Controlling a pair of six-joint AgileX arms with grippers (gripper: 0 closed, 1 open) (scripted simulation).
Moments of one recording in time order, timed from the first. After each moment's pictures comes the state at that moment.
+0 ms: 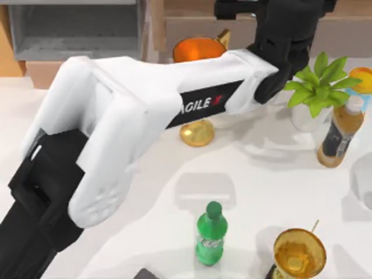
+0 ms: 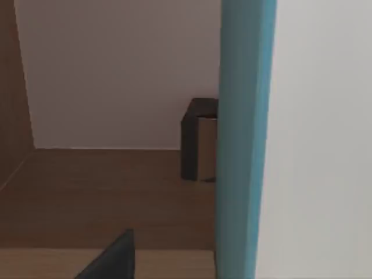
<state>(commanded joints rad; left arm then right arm) -0.83 2.50 2.03 0.49 -0.79 0.01 0.00 0.00 0.00 0.00 0.00 0.00</state>
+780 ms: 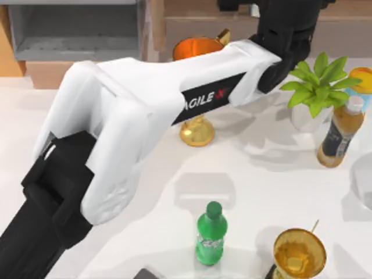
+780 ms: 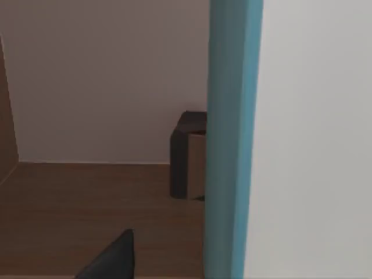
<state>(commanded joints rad) -0.81 2.57 2.16 0.43 -0.76 0.01 0.00 0.00 0.00 0.00 0.00 0.00</state>
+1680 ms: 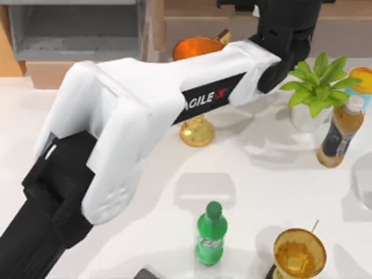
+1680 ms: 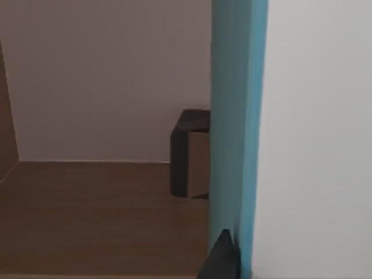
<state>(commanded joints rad) -0.81 2.57 2.16 0.43 -0.76 0.01 0.00 0.00 0.00 0.00 0.00 0.00</state>
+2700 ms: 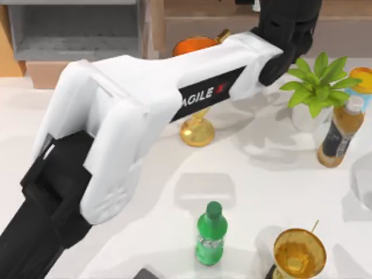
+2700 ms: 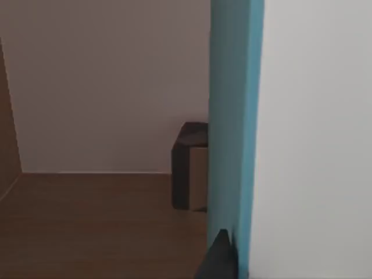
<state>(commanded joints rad) -0.81 2.56 2.20 0.38 -0.76 0.01 0.00 0.00 0.00 0.00 0.00 0.00</state>
